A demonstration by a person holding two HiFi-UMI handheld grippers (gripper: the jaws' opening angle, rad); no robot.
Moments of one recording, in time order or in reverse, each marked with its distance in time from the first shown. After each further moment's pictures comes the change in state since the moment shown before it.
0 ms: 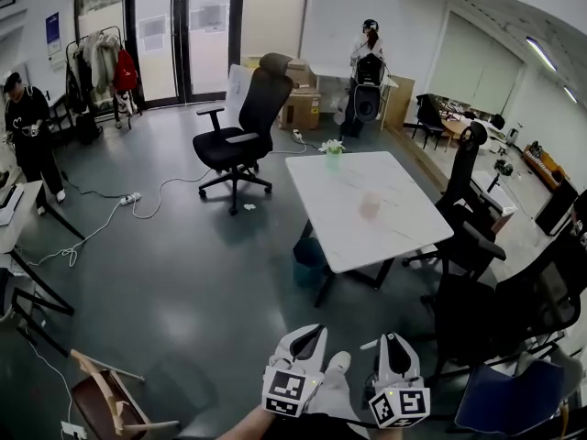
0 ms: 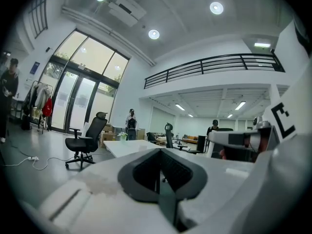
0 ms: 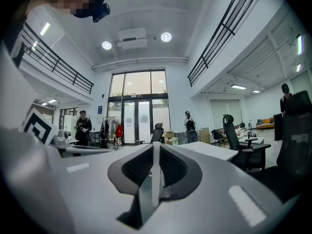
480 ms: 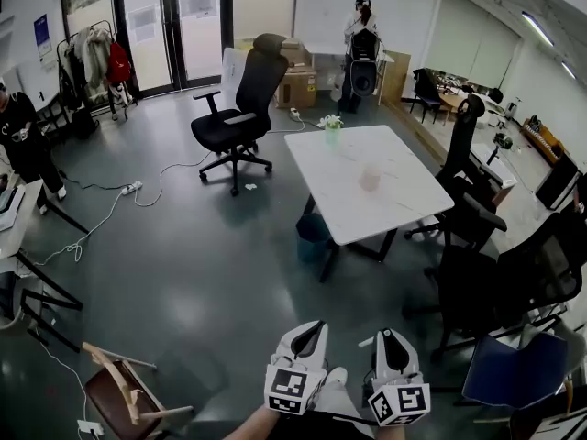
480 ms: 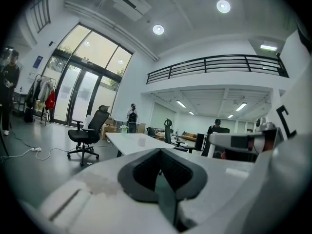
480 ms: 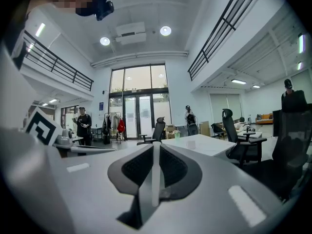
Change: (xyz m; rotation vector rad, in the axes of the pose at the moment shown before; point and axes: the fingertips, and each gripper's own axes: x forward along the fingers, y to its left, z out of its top) left arm -0.053 -0.022 -0.021 -0.062 0.063 0.000; right arm -0.053 0.036 -0.017 0.018 0.079 0.005
